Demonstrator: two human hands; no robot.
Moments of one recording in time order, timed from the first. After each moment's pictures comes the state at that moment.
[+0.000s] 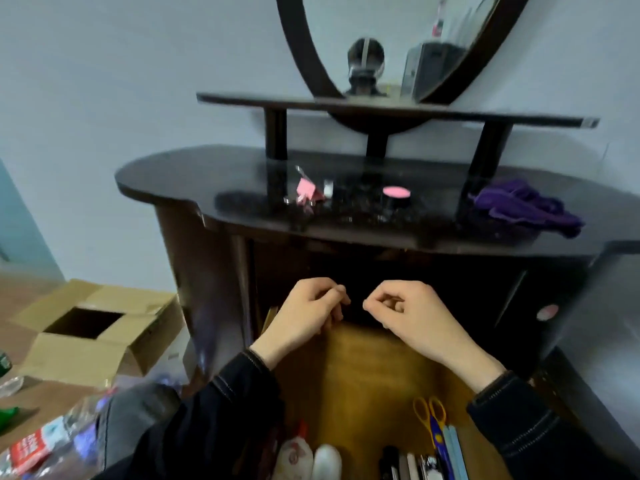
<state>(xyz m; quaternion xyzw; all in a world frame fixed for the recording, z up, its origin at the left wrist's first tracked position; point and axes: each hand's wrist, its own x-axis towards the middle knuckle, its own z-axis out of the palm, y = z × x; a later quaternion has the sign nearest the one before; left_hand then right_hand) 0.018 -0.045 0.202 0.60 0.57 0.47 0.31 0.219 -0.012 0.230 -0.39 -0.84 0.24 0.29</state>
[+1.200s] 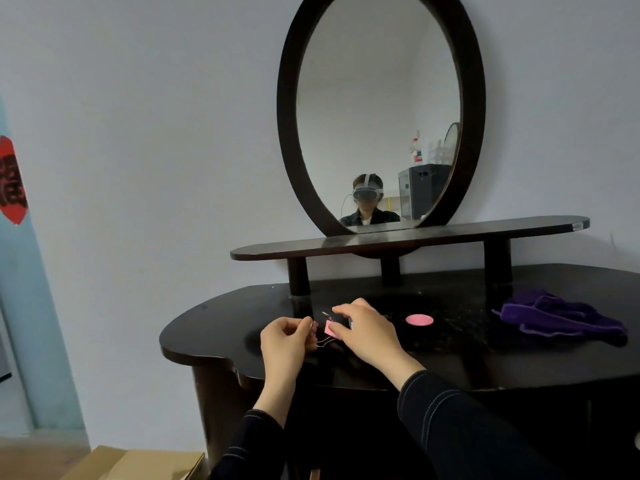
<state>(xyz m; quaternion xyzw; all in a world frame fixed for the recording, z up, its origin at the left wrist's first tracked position) -0.069 0.031 0.317 0.40 0.59 0.68 0.16 0.072 0.110 0.321 -0.41 -0.83 0.11 0.36</state>
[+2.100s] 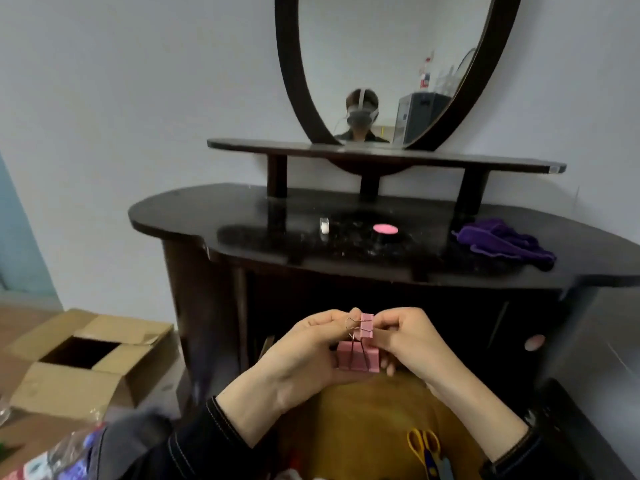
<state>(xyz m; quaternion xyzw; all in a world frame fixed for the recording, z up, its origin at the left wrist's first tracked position) 0.048 -0.106 0.252 0.42 0.35 0.52 0.66 0.218 -0.034 0.252 -0.39 -0.73 0.45 0.33</state>
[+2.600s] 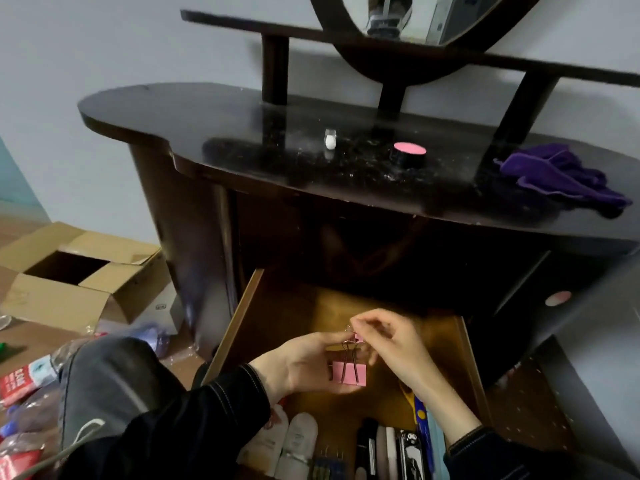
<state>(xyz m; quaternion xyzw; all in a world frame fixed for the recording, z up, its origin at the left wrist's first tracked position) 0.060 -0.047 0.098 0.14 0.43 0.39 0.80 0.231 0.007 0.104 -0.42 -0.72 0.47 0.29</state>
